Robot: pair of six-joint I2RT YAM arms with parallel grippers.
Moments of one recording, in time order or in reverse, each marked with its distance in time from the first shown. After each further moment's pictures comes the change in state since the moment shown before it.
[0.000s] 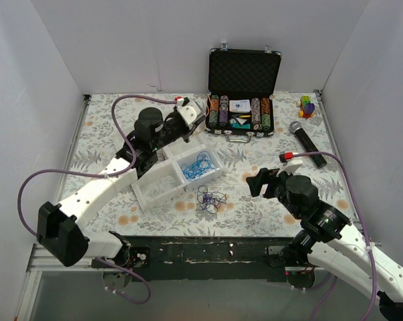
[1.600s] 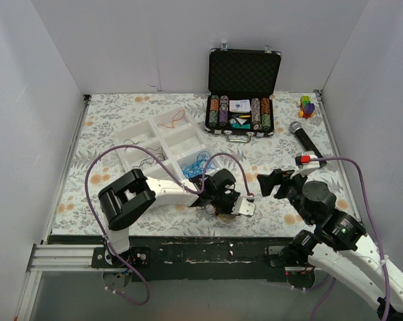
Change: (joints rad) left arm -0.431 0.557 -0.137 -0.160 0.168 0.342; right arm 0.000 -0.134 0.060 -0.097 0.062 -0.045
